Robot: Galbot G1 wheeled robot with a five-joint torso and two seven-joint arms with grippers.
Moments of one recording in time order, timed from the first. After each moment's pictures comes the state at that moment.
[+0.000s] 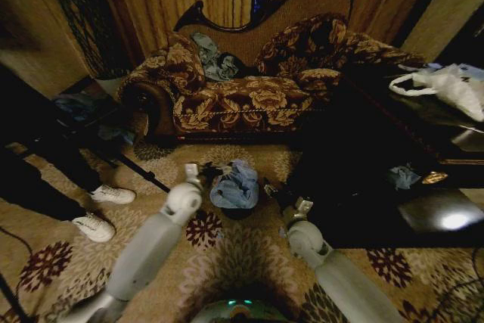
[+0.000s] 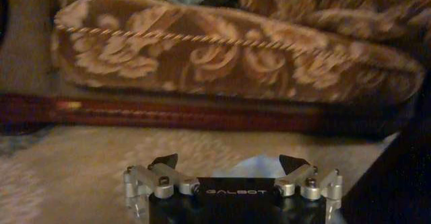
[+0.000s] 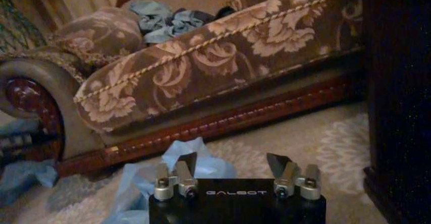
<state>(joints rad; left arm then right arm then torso) 0.81 -1.04 -0.17 -1.83 -0.85 0.56 -0.31 -0.99 1.06 -0.05 1.85 0.85 -0.06 0.48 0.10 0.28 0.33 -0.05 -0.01</state>
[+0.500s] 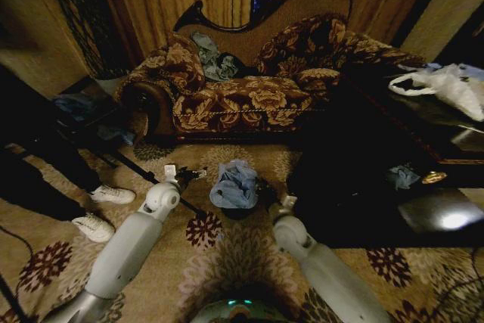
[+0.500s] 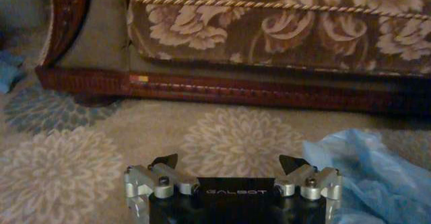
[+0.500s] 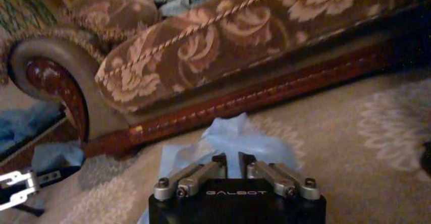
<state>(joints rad) 0.86 -1.04 -0.27 -1.70 -0.79 0.56 -0.31 -0.77 1.18 -0.23 1.72 0.96 -0.13 0.58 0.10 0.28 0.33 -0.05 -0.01</state>
